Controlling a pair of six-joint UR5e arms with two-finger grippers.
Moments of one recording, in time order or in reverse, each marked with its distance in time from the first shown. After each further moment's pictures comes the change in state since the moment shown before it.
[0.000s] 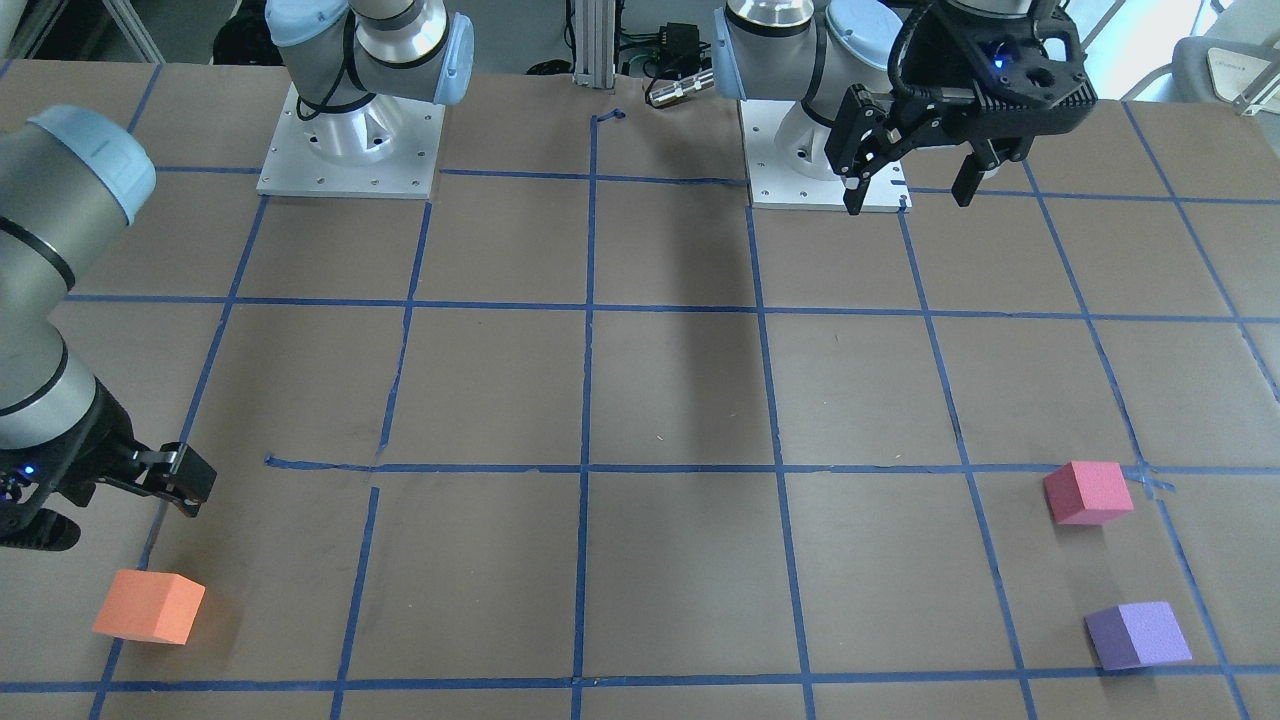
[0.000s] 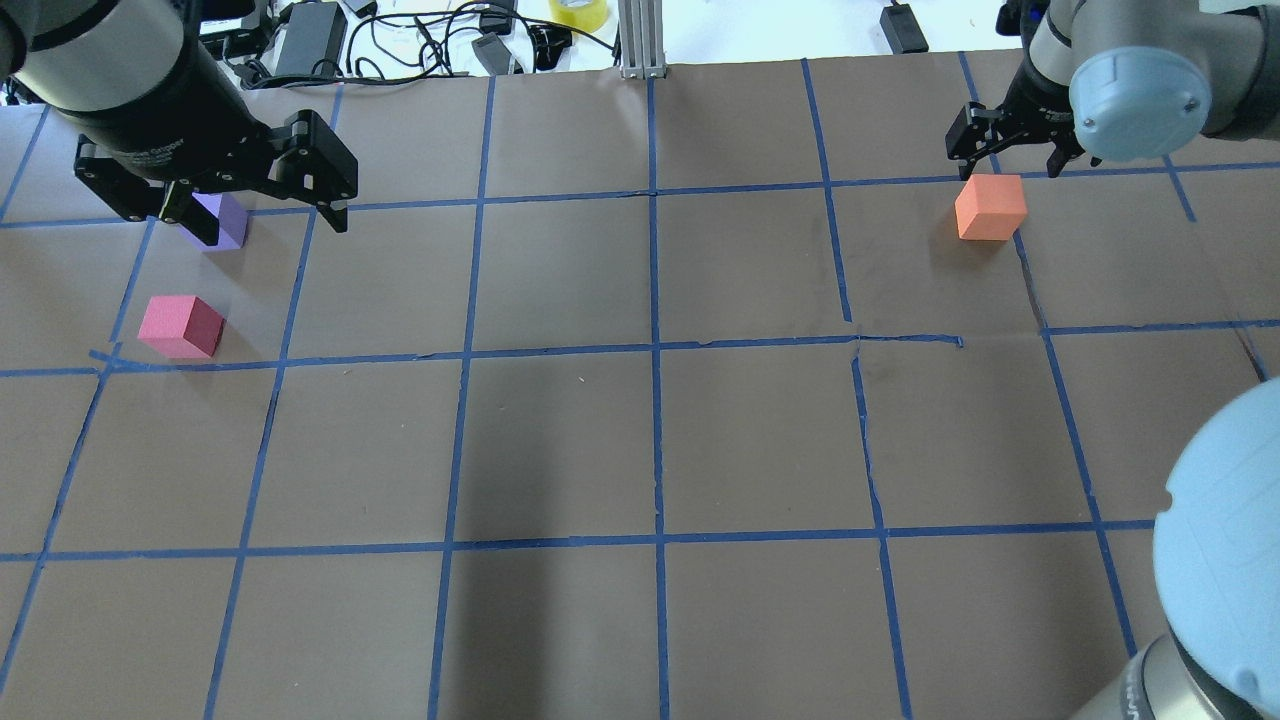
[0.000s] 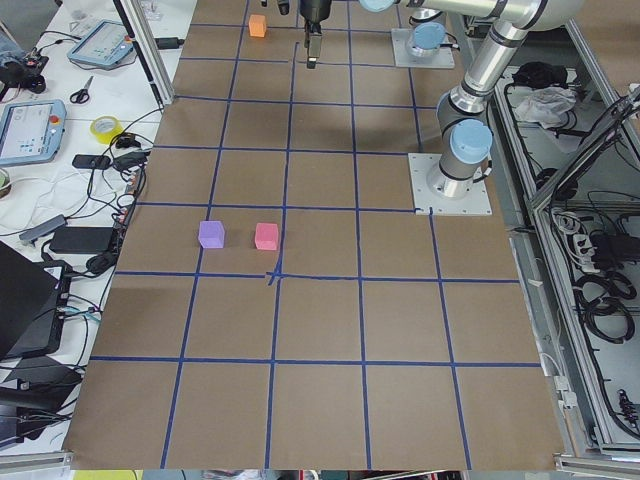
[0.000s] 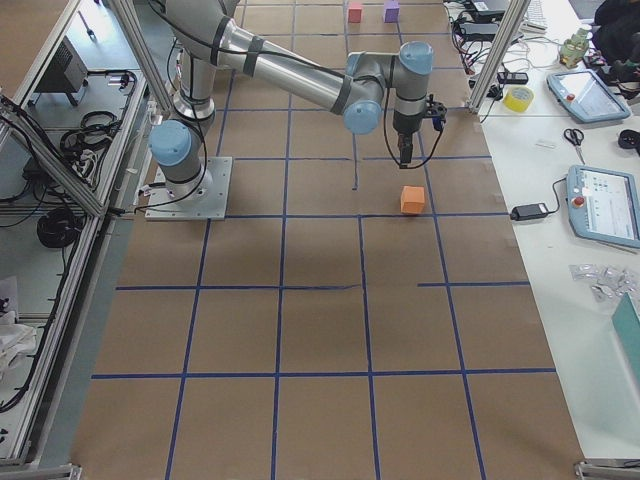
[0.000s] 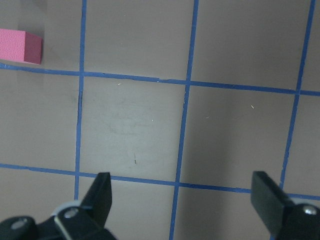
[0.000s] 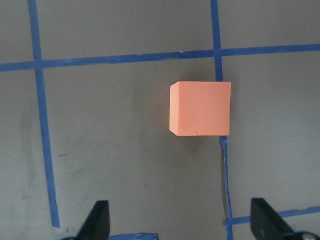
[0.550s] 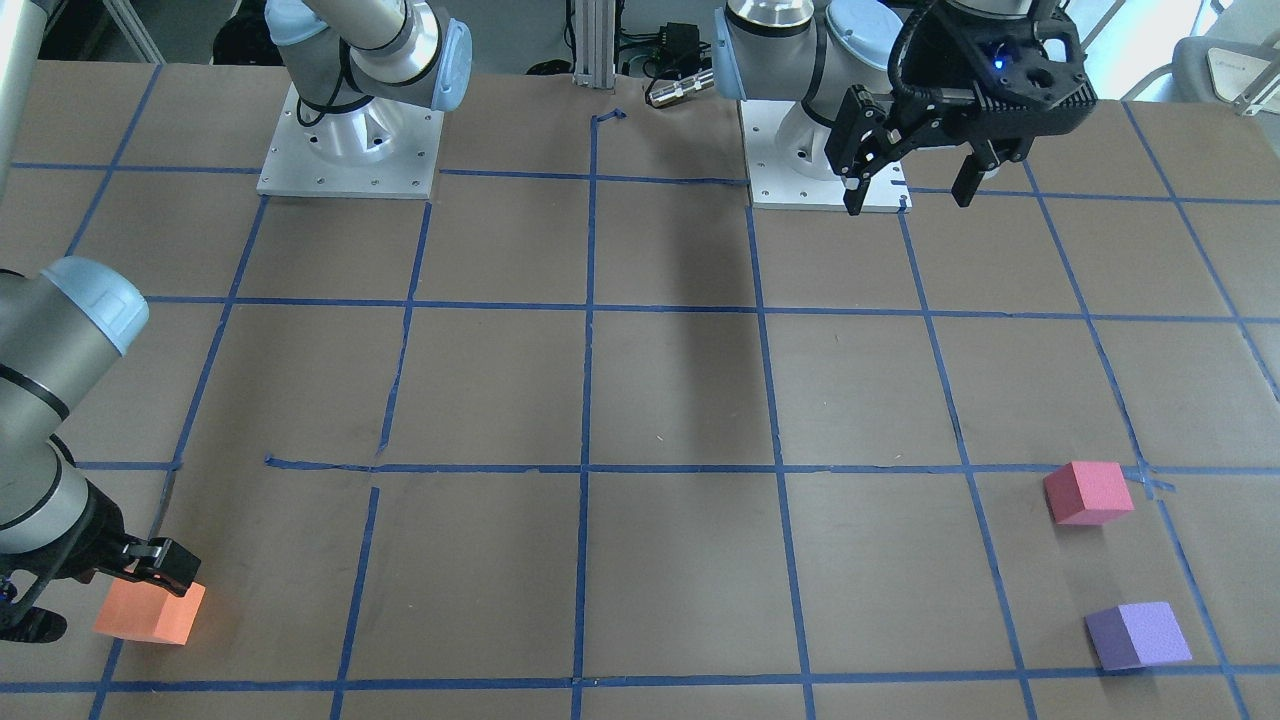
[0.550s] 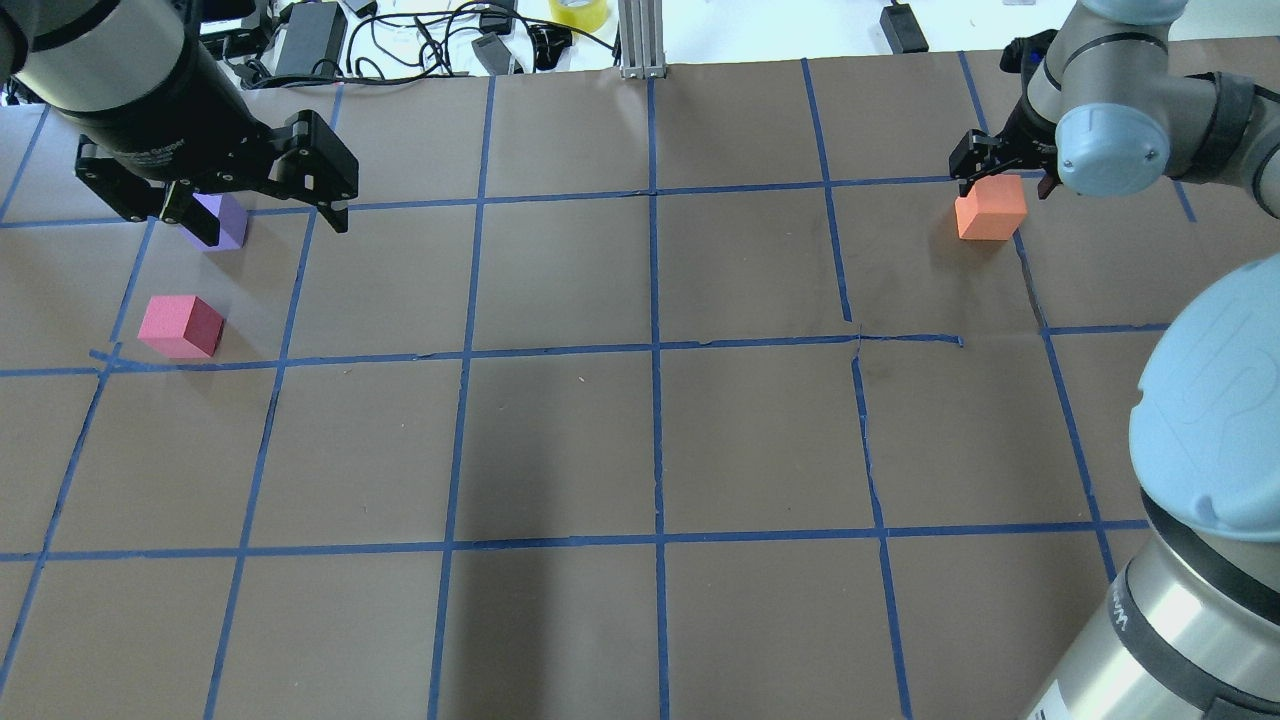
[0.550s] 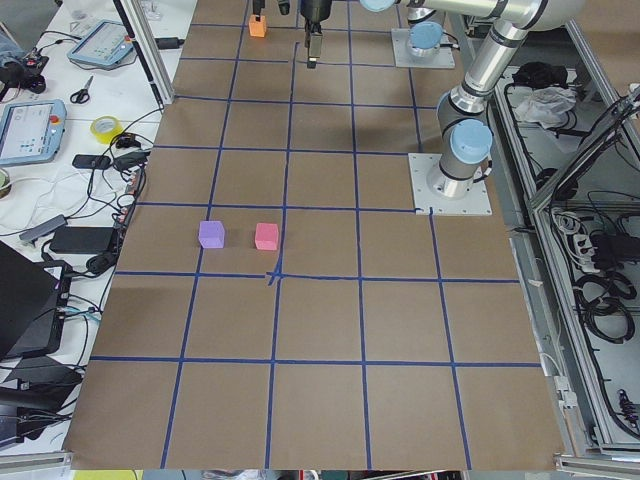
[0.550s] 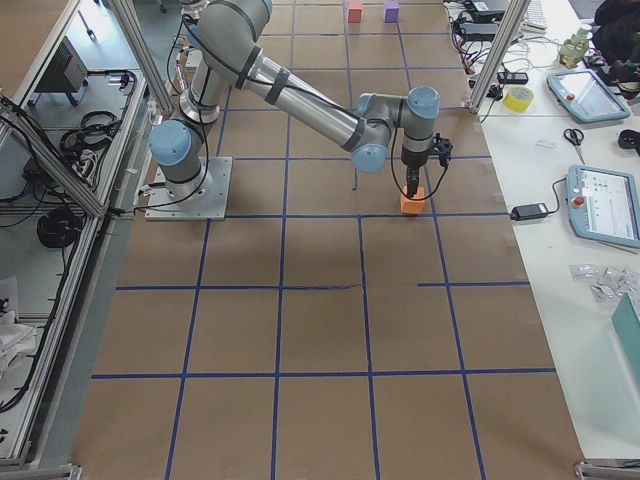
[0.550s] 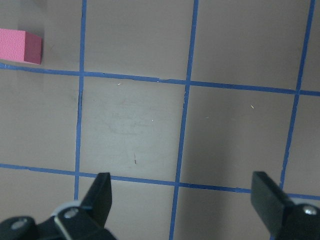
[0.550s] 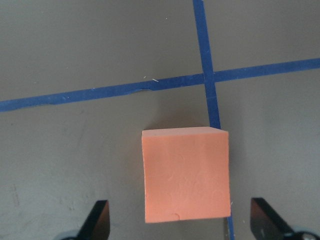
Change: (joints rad) left arm 0.000 0.000 -0.001 0.000 -0.001 0.000; right arm -0.049 0.137 -0.003 -0.161 0.030 -0.013
